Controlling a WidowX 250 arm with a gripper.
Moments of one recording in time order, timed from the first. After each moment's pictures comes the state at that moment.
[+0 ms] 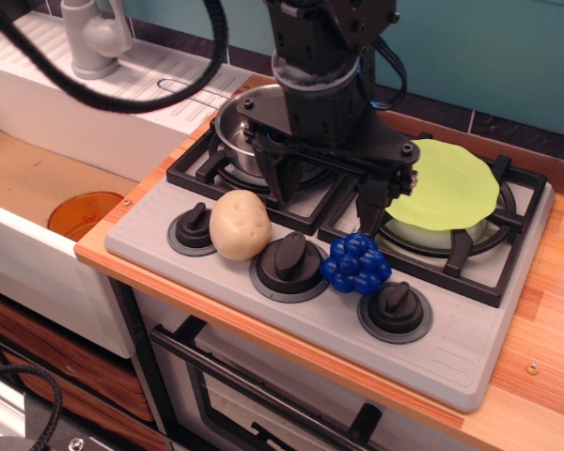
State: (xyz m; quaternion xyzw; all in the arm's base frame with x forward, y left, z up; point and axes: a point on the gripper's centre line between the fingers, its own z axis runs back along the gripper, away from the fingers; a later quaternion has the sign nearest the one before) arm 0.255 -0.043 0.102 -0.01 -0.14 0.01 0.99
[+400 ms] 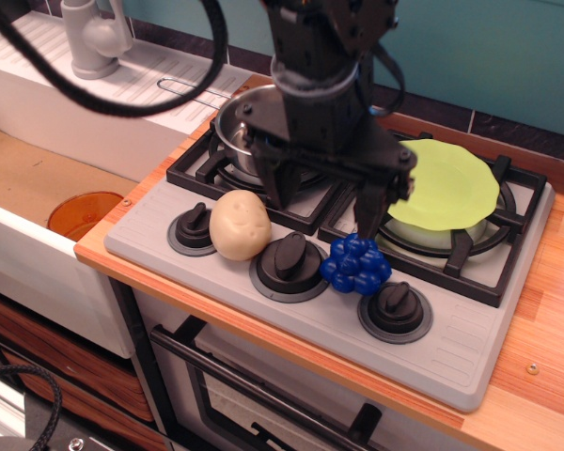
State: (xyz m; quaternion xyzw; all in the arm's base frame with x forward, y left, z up) arm 0.253 -0.042 0.096 -0.01 -0.13 0.02 0.99
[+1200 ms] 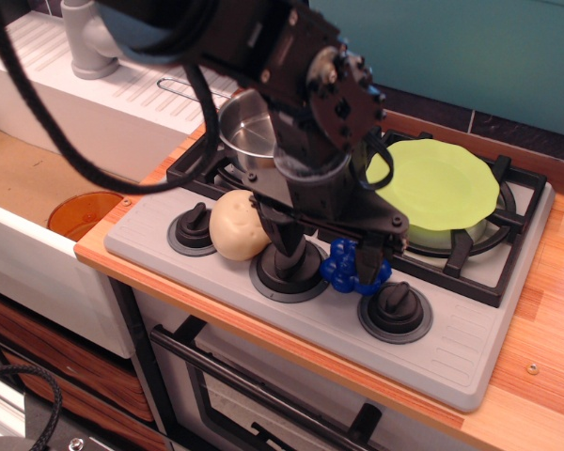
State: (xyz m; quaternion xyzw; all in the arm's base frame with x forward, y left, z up) arm 0.256 -0.048 0.052 -0.02 -0.16 0.02 0.99
